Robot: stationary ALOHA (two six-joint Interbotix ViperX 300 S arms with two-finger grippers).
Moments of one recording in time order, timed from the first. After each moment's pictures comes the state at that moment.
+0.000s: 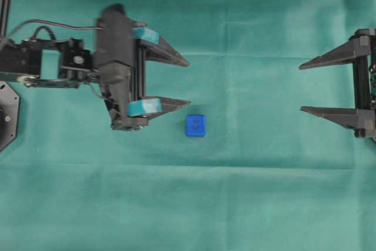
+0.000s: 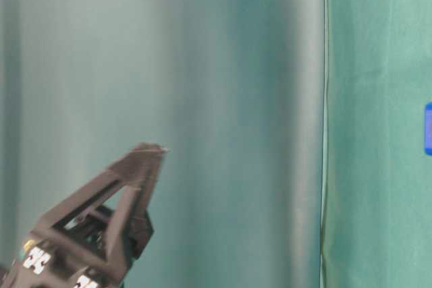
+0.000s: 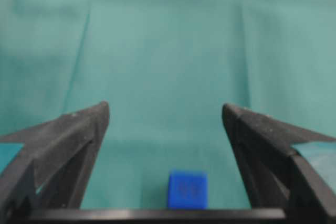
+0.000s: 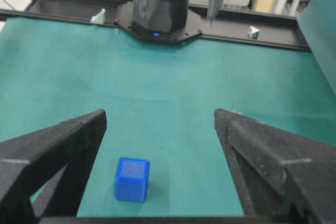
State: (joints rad) left arm 0.03 -0.27 0.56 0.00 0.13 -0.02; right arm 0.00 -0.89 1.14 0.00 -0.18 0.04
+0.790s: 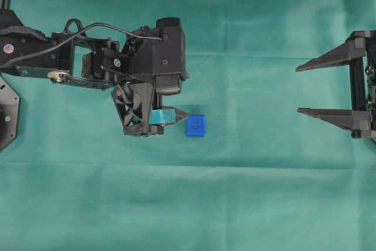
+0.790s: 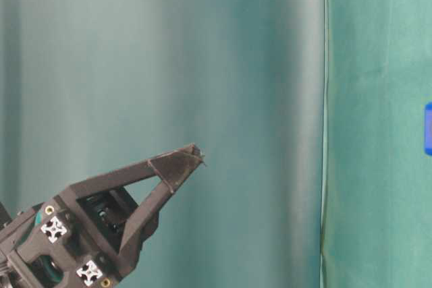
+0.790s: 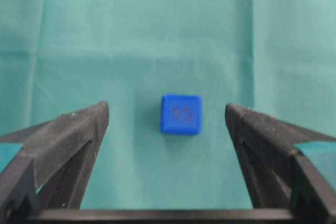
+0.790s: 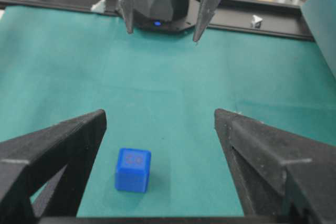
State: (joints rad) left arm 0.01 -0.16 0.35 0.00 0.57 -0.01; right arm 0.00 -0.87 1.14 0.00 -0.17 0.04
